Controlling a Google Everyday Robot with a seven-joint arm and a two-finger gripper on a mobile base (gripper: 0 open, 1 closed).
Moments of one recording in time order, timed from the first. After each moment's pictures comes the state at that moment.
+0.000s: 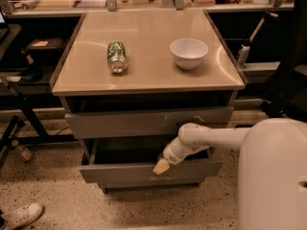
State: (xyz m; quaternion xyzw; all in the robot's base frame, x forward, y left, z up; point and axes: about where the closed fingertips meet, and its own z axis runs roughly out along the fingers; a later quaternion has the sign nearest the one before) arm 0.596 -0.026 0.415 -0.51 0.81 0.19 0.19
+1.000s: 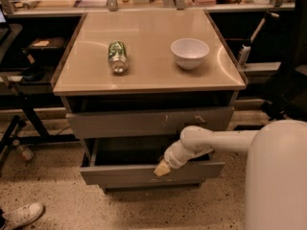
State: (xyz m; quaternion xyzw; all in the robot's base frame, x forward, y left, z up) arm 0.571 -0.038 0.416 -0.50 0.83 0.20 0.18
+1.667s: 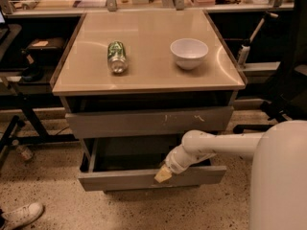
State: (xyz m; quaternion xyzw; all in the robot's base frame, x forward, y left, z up) arm 0.546 -0.046 0.415 -0.48 0.84 0.20 0.16
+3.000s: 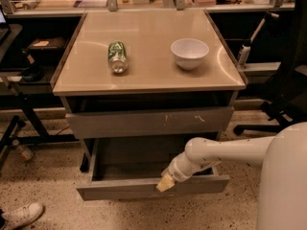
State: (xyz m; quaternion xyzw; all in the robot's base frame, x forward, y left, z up) arm 0.511 -0.052 0.418 -0.46 0.85 0.20 0.15
